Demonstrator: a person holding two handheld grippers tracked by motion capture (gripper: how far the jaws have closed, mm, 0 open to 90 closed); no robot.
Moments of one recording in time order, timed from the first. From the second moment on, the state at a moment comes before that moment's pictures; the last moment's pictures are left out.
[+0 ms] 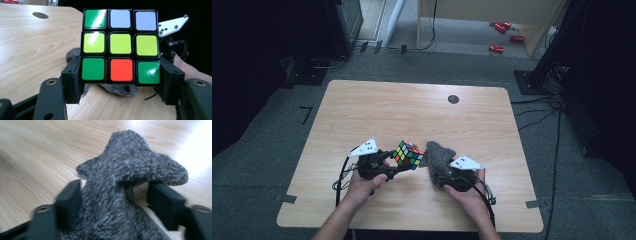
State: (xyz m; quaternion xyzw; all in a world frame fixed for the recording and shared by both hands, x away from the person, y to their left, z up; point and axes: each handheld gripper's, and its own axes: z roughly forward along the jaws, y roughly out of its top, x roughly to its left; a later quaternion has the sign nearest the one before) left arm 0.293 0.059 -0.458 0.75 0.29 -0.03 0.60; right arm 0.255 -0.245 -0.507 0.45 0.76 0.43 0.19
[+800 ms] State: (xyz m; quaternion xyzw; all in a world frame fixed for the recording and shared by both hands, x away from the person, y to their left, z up) left arm 0.291 0.044 -0.449 0.77 0.32 -0.07 0.56; right arm 0.224 -0.213 -0.478 0.22 0.75 0.53 0.32
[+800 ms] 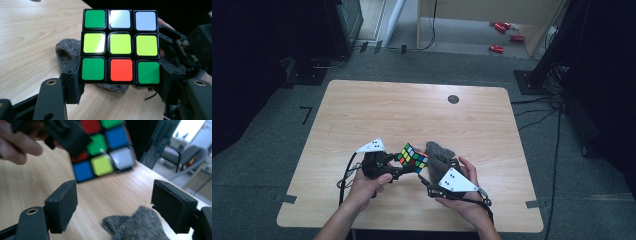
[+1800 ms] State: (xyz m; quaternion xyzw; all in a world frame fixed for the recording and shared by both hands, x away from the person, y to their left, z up) left arm 0.288 0.029 -0.454 0.78 0.30 -0.11 0.53; right arm 0.219 -0.197 -0.484 0.19 0.75 0.52 0.36
